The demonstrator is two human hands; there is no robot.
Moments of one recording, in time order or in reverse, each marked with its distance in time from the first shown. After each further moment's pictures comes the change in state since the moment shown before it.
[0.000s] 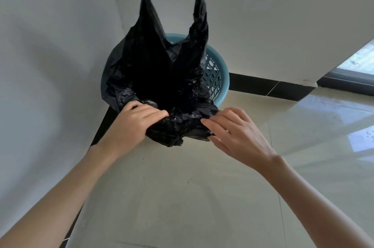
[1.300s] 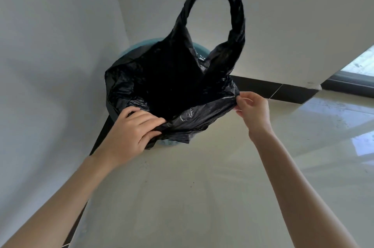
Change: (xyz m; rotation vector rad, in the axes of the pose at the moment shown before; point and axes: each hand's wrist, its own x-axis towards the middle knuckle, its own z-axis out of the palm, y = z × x) left_hand -0.014 -0.001 -0.004 -0.107 0.051 -0.033; right_hand 0.037 0.034 0.018 1.013 0.166 1.392
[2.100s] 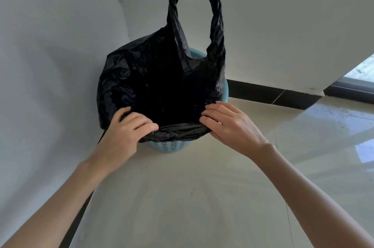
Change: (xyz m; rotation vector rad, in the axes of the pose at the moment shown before) left_hand -0.008 -0.015 0.002 0.138 0.037 -0.025; right_hand -0.008 0.011 0.011 -1.028 -0.237 -1.471
